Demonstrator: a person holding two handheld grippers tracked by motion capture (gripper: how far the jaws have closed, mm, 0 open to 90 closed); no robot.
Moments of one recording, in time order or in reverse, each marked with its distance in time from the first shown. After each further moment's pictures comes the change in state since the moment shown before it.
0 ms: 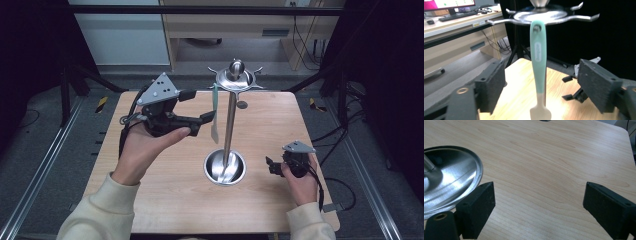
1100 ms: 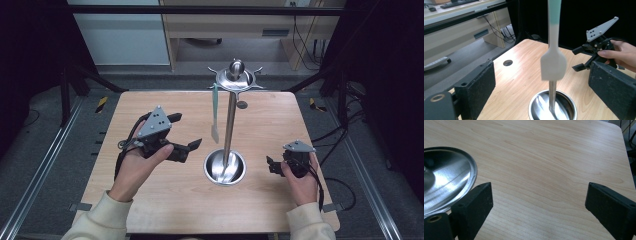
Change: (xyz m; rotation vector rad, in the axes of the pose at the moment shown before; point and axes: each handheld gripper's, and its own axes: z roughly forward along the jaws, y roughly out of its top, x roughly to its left) left arm 0.011 -0.083 0.007 0.041 0.022 0.039; right arm 0.000 0.001 0.001 0.014 -0.034 0.027
